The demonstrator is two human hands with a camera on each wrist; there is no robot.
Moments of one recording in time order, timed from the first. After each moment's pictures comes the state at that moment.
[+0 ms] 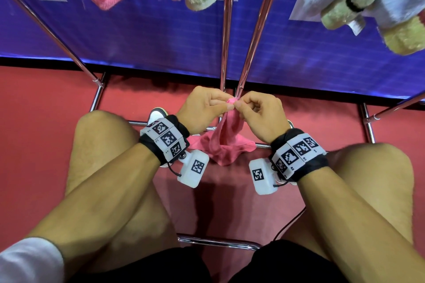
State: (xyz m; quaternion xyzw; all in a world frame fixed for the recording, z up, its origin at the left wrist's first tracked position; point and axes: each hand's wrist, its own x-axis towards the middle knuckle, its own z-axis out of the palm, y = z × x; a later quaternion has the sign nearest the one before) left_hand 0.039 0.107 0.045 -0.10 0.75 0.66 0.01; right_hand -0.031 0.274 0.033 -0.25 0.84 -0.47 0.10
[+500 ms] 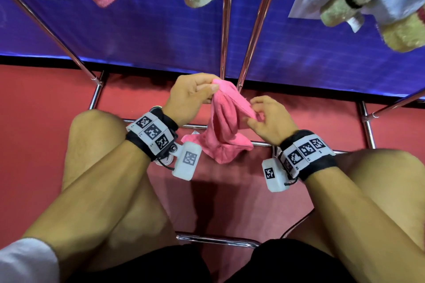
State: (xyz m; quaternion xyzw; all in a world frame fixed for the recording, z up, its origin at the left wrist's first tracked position) left_hand 0.038 0.088 0.053 -0.09 0.74 0.66 -0.06; right_hand -0.044 0.303 0.011 -0.33 0.89 -0.27 0.14
